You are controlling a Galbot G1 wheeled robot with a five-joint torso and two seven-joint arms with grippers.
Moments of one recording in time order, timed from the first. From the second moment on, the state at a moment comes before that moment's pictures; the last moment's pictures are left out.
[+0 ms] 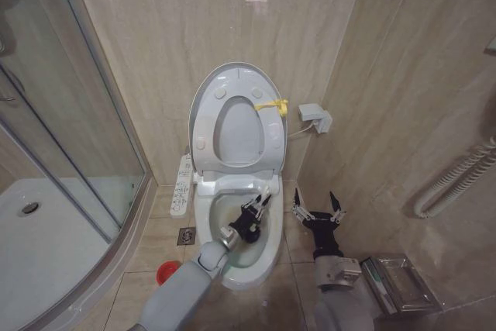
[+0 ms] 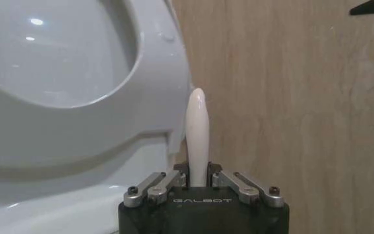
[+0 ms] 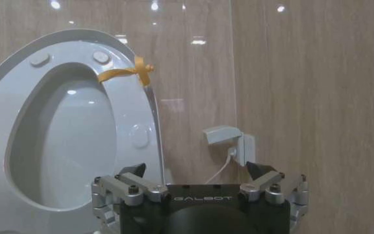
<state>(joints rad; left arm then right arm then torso) 0.67 -1.36 0.27 -1.05 -0.35 -0.56 0.18 -1.48 1.52 0.43 2.11 0.03 0.10 0.23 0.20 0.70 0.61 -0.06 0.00</state>
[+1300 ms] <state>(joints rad) 0.97 -1.21 0.06 -1.42 -0.30 -0.54 0.16 -1.48 1.52 0.43 2.11 0.03 0.10 0.23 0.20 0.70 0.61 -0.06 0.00</state>
